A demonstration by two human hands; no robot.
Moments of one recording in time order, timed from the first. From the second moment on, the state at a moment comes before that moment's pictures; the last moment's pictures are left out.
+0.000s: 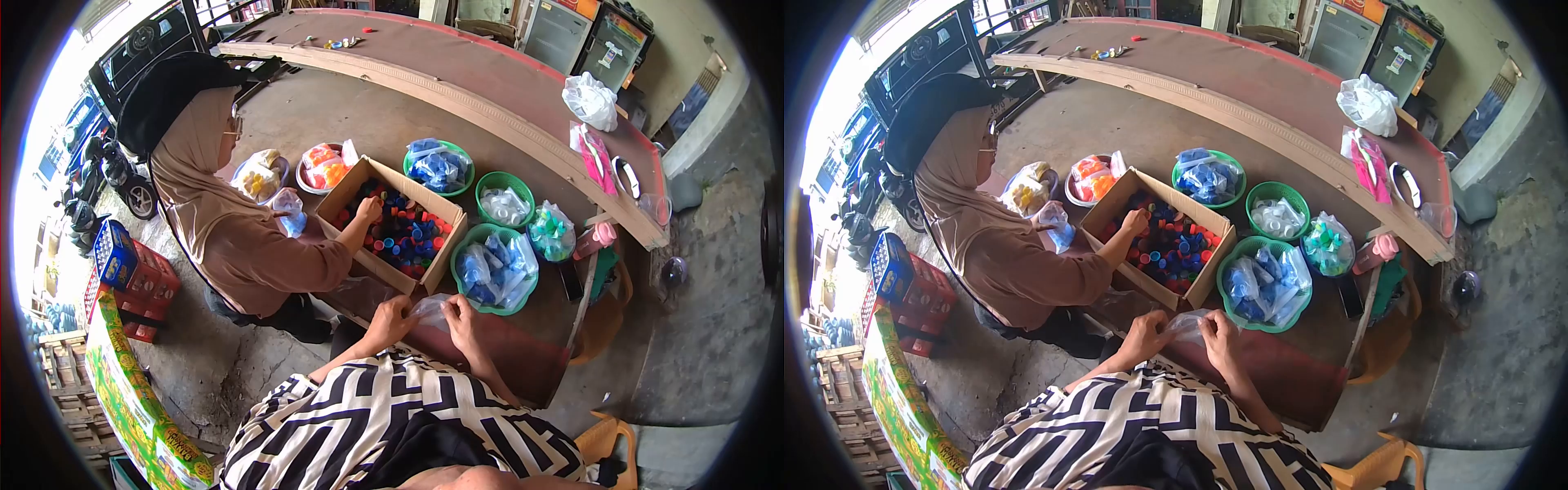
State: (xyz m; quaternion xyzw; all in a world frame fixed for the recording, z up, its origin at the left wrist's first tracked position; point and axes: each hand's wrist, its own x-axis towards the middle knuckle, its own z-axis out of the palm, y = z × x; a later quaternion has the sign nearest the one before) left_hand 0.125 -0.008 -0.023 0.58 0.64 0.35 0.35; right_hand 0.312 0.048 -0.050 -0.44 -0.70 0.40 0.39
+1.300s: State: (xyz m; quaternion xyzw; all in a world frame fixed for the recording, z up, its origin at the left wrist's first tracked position) left_hand 0.112 -0.022 -0.040 0.35 0.50 0.47 0.63; right_hand 0.311 0.039 -0.057 -0.31 -0.38 0.79 0.38
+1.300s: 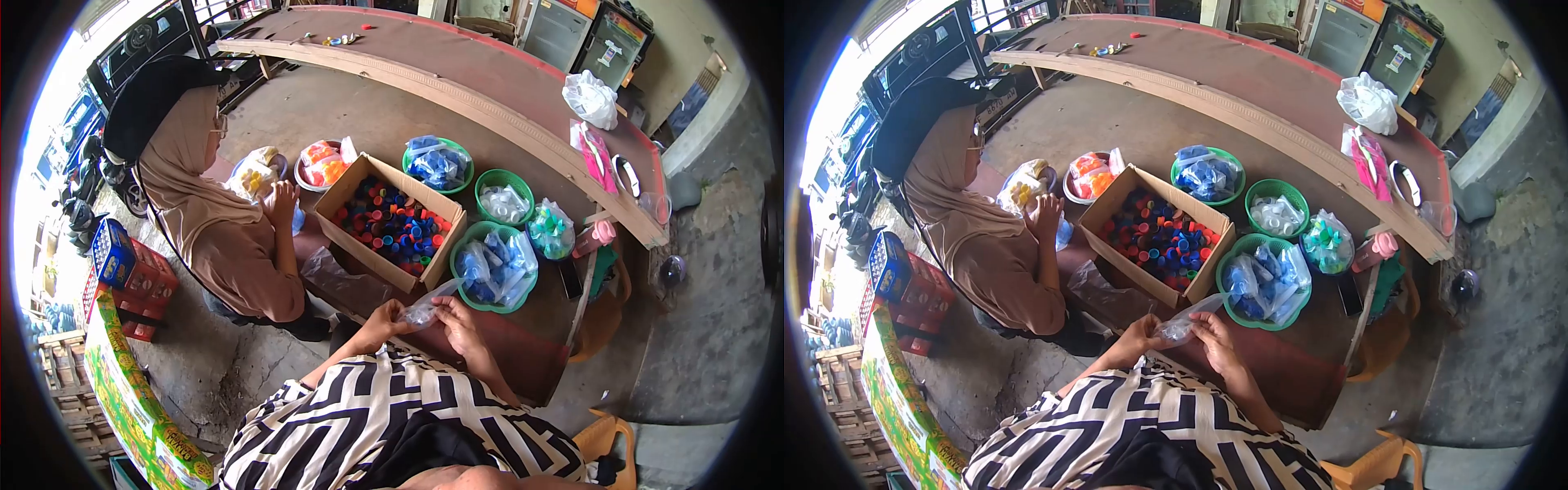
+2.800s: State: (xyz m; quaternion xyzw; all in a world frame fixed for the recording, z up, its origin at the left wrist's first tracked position) left_hand 0.076 -0.045 -0.014 0.60 0.64 0.39 0.28; right_hand 0.264 0.089 -0.032 -0.35 -0.75 0.52 0.21
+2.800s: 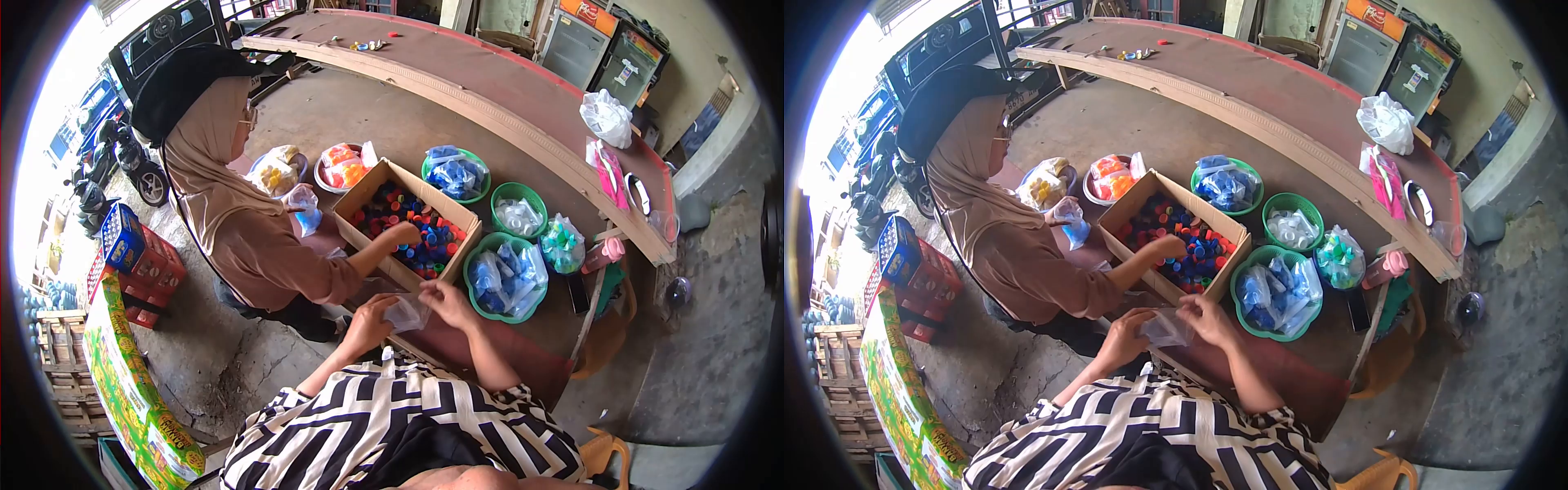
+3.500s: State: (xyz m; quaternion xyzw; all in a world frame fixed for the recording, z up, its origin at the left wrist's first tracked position) left_hand 0.045 -0.067 0.007 0.39 0.71 0.51 0.30; right_hand 0.190 0.246 -0.091 -0.52 -0.82 0.13 -0.20
